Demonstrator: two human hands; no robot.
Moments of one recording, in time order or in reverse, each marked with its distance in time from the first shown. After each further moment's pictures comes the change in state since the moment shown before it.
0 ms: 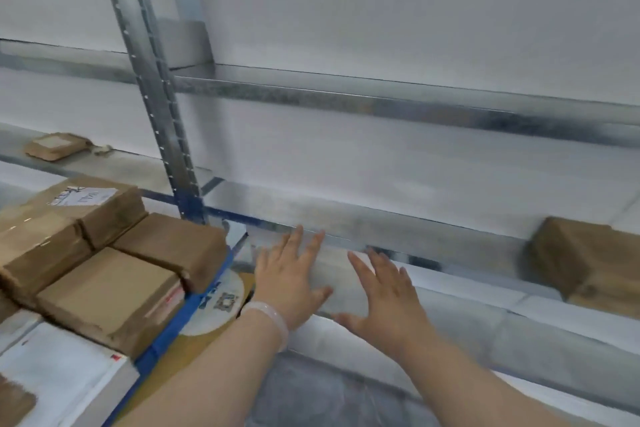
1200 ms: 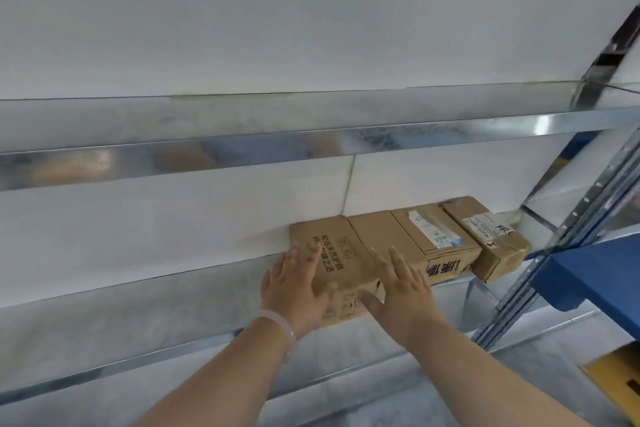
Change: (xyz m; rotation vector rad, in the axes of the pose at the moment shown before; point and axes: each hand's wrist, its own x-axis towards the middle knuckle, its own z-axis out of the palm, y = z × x) left_hand 0.196 0.493 0.167 -0.264 -0.344 0.443; right_hand -0.088 0.491 -0.123 -0.015 0.061 0.742
